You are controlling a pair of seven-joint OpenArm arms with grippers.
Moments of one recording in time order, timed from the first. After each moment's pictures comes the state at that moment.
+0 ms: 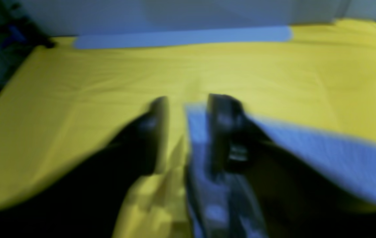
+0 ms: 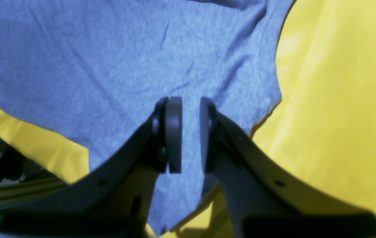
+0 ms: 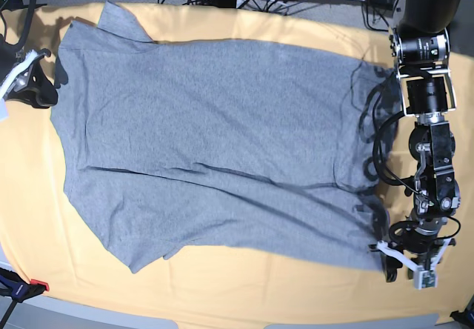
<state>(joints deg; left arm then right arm) -31.2 -23.2 -2.5 73.5 -15.0 -7.3 27.7 -18.2 23.7 48.3 111.7 68.4 41.6 -81.4</state>
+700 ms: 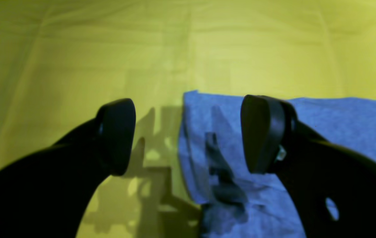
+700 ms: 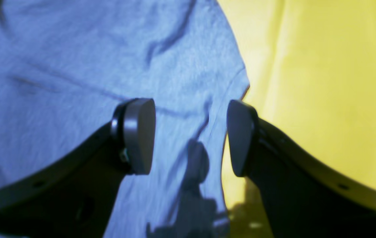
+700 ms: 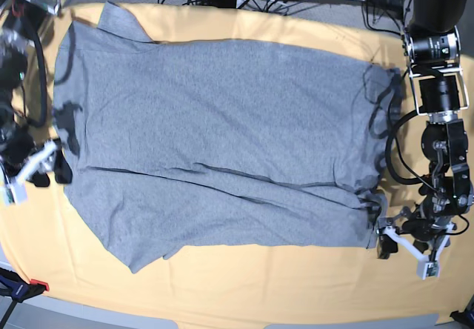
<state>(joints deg) -31.1 -27.2 -2.6 73.5 -24.1 -10.9 44.0 9.6 23.5 28.2 90.3 36.2 36.6 -61.0</state>
